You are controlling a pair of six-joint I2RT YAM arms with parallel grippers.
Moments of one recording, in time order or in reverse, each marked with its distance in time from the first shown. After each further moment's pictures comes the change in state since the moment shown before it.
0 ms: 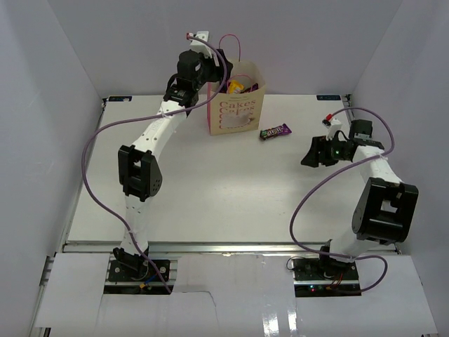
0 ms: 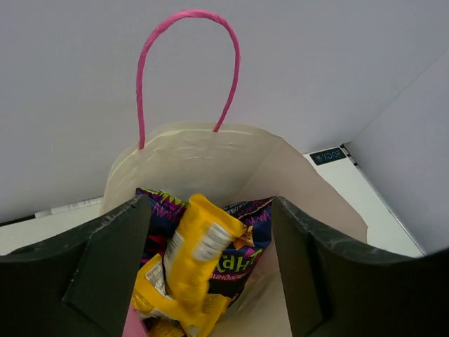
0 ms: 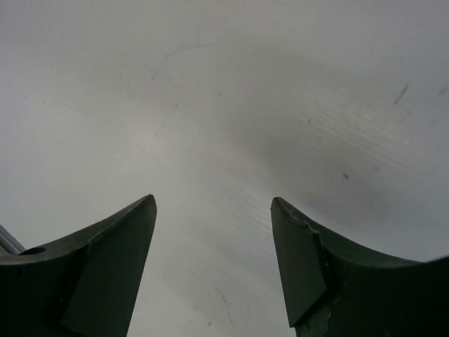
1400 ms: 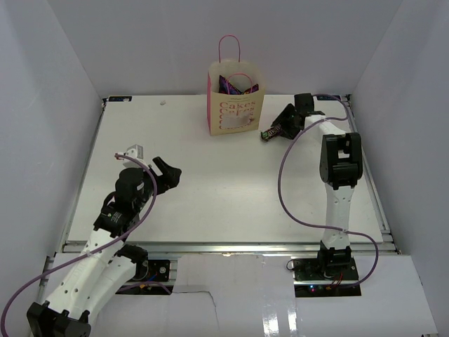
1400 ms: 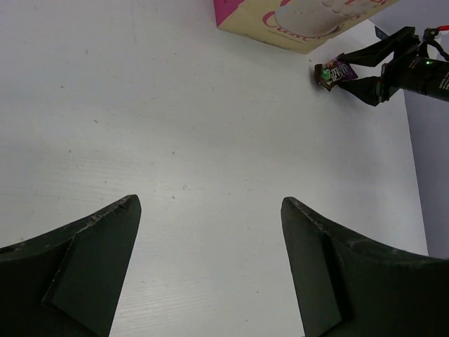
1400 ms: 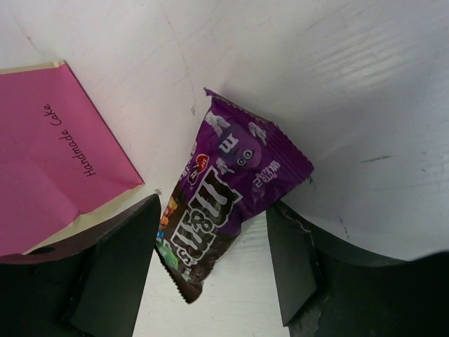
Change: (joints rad) left arm 0.024 -1.546 -1.599 -0.283 -0.183 -0.385; right arm 0.344 0.742 0.705 0.223 0.599 1.125
